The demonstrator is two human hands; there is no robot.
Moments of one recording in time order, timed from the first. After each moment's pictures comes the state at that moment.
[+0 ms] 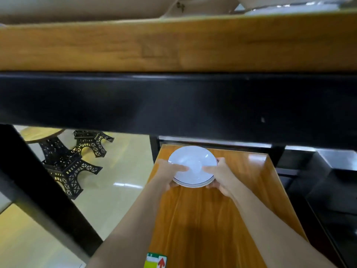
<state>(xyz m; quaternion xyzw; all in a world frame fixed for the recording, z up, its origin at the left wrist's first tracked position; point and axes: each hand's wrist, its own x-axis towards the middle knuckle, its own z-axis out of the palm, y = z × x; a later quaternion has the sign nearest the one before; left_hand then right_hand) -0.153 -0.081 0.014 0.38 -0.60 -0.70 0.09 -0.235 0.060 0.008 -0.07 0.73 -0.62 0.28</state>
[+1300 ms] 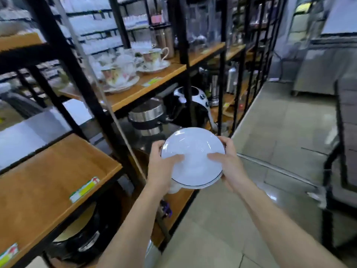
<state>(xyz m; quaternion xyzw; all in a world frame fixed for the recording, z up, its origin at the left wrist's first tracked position) 0.096 0.347 0.047 -0.13 -0.69 -0.70 -0.11 0.175 0.490 0.029 0.17 0.55 -0.79 -0.22</state>
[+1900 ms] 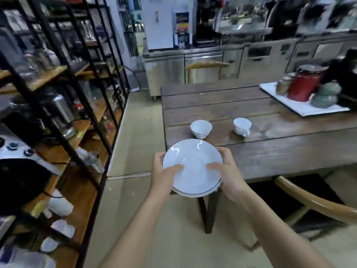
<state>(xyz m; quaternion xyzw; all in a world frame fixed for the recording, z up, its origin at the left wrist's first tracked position) 0.337 0.777 -0.003 -0.30 -0.60 -0.62 -0.42 0.496 0.831 -0.013 0.41 0.48 -0.66 -0.41</state>
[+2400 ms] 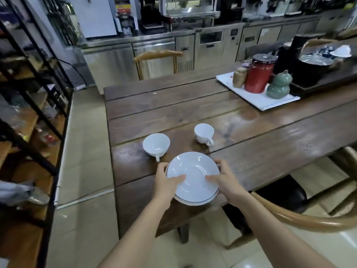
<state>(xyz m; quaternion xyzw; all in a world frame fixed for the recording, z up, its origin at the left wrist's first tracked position) 0.408 0.971 -0.075 -0.36 -0.64 -0.45 -0.51 0.583 0.981 -0.074 0.57 0.44 -0.58 -0.38</state>
